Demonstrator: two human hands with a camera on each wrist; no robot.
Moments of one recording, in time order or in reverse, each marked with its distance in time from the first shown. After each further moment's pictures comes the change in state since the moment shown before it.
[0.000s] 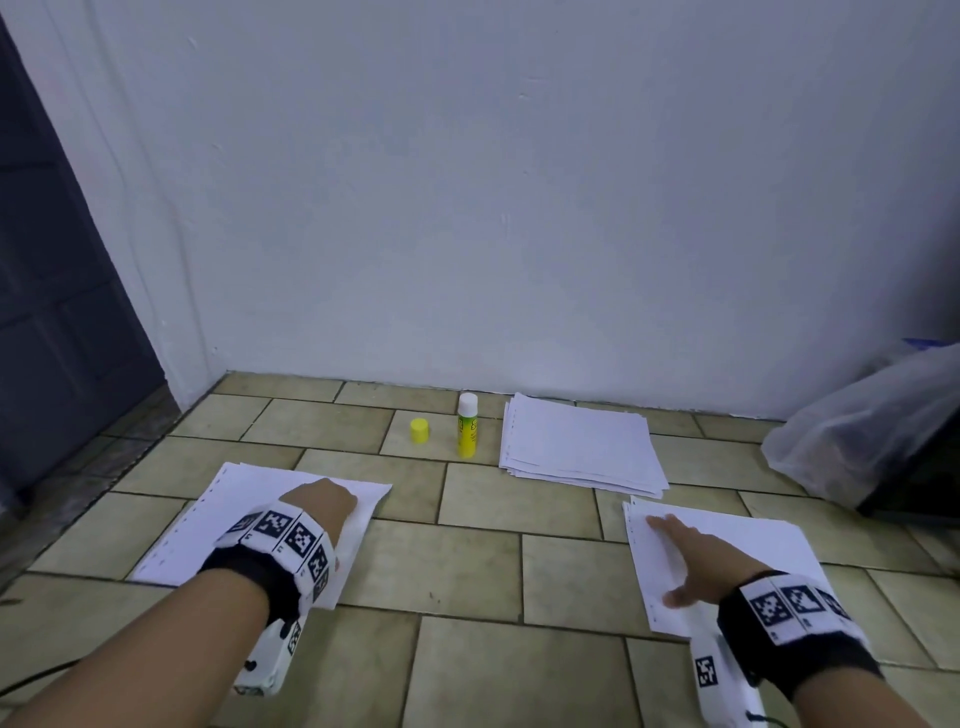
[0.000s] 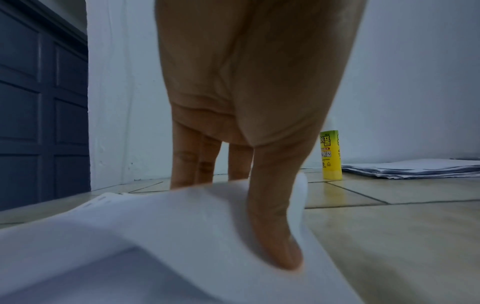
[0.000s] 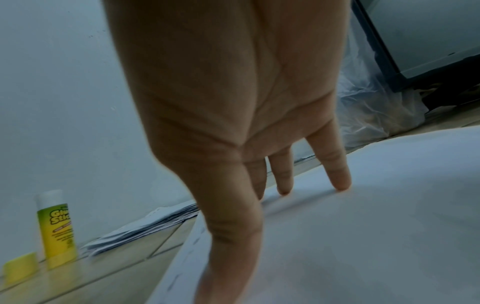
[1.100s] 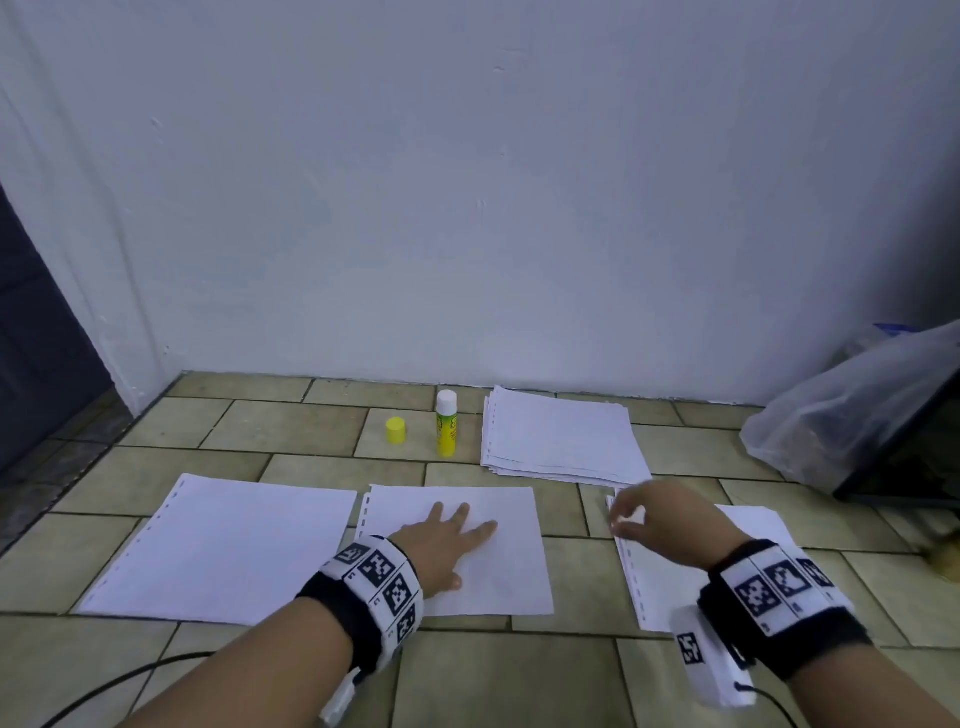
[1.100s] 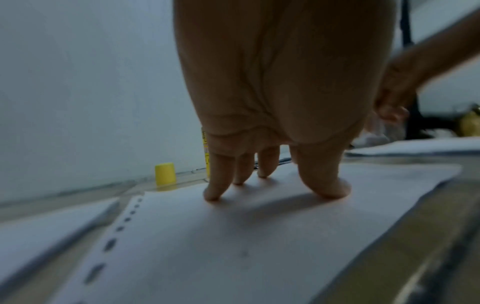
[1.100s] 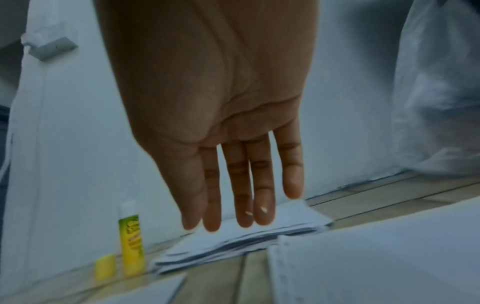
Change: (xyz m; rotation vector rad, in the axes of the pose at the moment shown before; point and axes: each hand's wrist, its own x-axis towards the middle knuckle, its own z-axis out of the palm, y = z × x) left_hand 0.053 0.100 0.014 -0.101 -0.103 0.477; right_hand -0.006 -0.030 -0.031 -0.015 0.243 -0.248
